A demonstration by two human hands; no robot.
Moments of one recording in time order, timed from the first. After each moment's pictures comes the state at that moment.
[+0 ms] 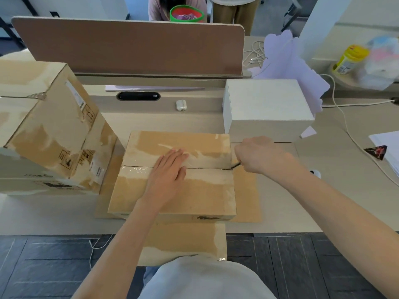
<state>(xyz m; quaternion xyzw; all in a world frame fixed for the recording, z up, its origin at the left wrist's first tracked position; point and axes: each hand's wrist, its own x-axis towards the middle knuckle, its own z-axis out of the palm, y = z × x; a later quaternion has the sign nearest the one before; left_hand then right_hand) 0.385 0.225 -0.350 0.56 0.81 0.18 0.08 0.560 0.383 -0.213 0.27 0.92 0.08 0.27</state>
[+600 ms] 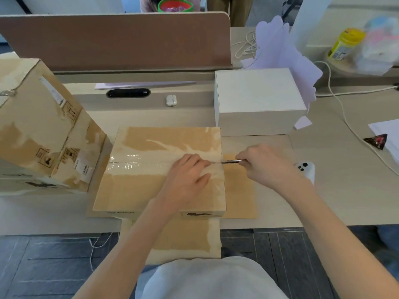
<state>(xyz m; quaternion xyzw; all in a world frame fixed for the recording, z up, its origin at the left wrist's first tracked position) 0.466 0.259 -0.329 0.64 0.74 0.18 0.07 0.640 0.397 -0.260 0.33 0.94 -0.05 0.08</state>
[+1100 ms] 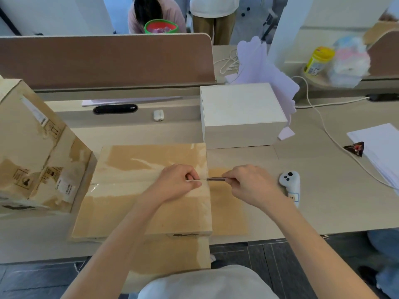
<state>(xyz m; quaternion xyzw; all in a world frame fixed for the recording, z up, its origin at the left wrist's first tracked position) 0.456 0.301 -0.306 0.55 0.77 0.16 0.29 0.655 0.392 -0.281 0.37 0.92 -0.12 0.04</state>
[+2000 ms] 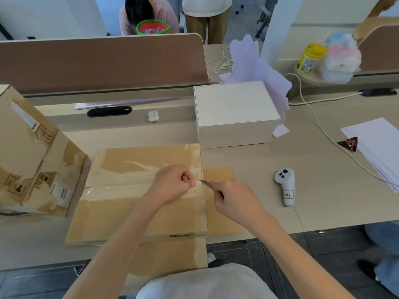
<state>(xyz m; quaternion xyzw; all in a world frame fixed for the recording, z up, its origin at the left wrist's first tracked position) 0.464 0.308 -0.312 0.53 0.79 0.15 0.27 0.652 0.350 -0.278 0.38 0.89 -0.24 -0.01</state>
